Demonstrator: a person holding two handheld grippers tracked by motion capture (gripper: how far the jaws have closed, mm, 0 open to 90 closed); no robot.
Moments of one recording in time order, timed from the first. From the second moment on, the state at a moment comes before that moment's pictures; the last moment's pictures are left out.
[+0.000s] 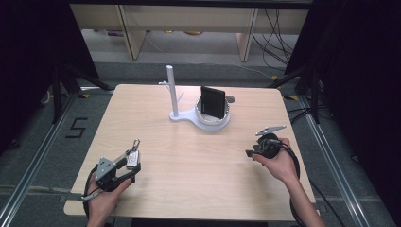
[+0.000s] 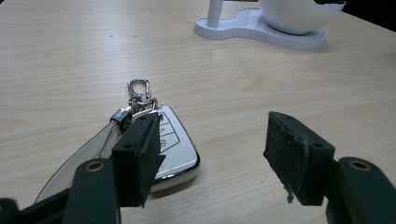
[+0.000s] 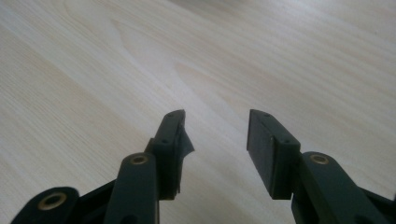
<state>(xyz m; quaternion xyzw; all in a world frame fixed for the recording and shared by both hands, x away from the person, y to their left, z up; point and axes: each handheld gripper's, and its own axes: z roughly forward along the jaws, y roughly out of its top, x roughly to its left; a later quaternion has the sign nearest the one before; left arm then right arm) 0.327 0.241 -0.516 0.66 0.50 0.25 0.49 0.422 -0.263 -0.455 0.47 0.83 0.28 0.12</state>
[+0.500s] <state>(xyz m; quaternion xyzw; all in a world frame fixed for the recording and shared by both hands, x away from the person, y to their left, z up) 0.352 0.239 -0.495 0.70 0.50 0.24 0.45 0.413 -0.274 -0.475 0.50 0.81 0.29 0.09</state>
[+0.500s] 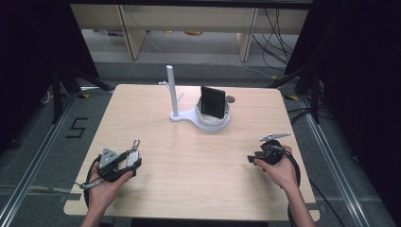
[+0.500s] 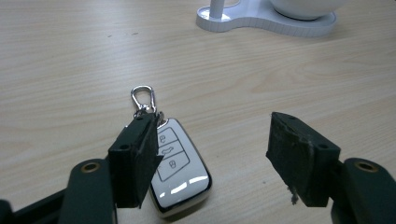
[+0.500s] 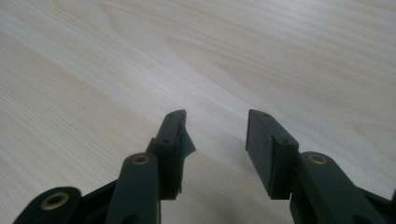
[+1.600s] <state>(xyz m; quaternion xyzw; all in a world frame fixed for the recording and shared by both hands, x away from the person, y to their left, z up) 0.469 0.246 -0.478 0.78 0.56 0.13 0.25 0.410 -0.274 -0.474 0.49 0.81 0.30 0.08</state>
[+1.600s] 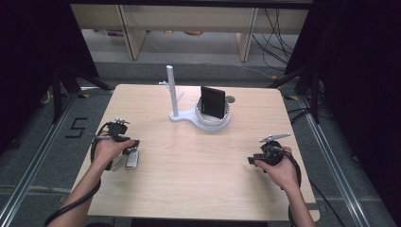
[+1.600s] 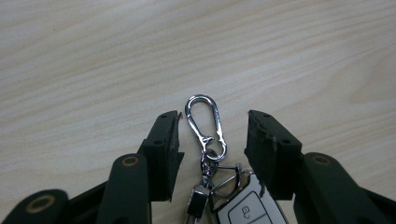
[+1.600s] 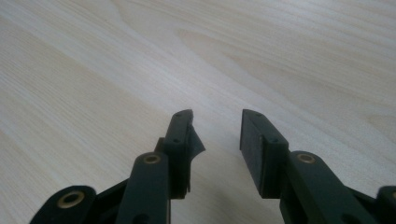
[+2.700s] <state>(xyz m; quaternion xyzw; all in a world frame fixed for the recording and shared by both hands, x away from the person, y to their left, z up) 0.501 0.224 -0.483 0.81 0.57 0.09 0.12 0.409 -0.269 -0.477 0.49 0.82 0.30 0.07</state>
